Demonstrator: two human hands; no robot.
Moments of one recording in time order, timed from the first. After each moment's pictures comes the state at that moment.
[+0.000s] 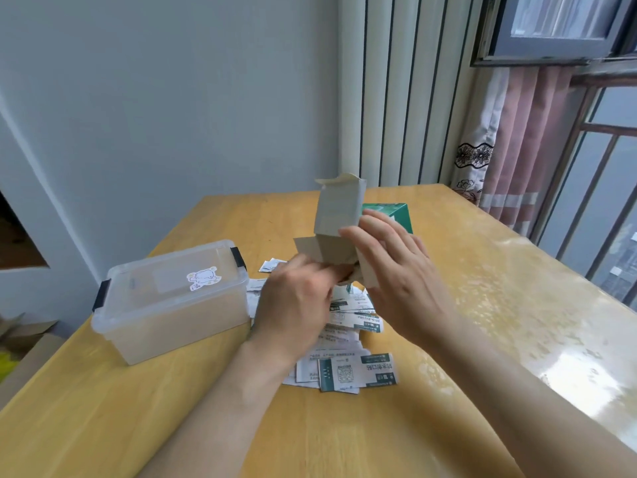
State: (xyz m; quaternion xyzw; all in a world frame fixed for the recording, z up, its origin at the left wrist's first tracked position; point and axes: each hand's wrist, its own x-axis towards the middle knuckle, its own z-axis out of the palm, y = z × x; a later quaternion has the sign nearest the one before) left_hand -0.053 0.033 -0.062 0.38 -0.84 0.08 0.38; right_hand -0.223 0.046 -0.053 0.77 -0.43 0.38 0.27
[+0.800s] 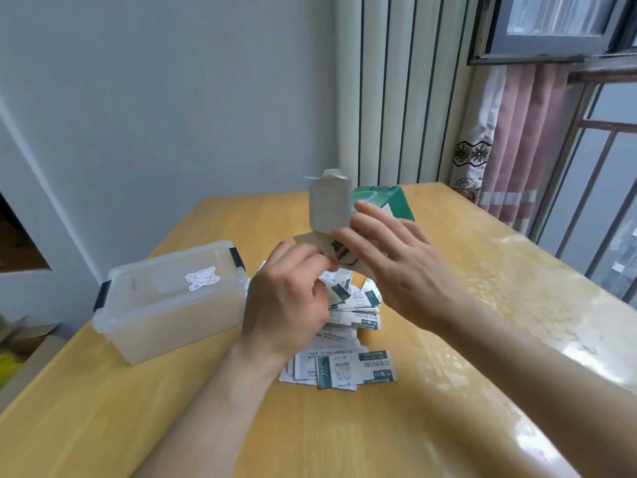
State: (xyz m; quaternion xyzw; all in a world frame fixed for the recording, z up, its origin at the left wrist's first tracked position) left_hand -0.051 0.044 -0.053 0.38 -0.79 0.12 0.46; right_hand -0.240 0.046 -0.038 0.81 -0.39 0.27 0.34
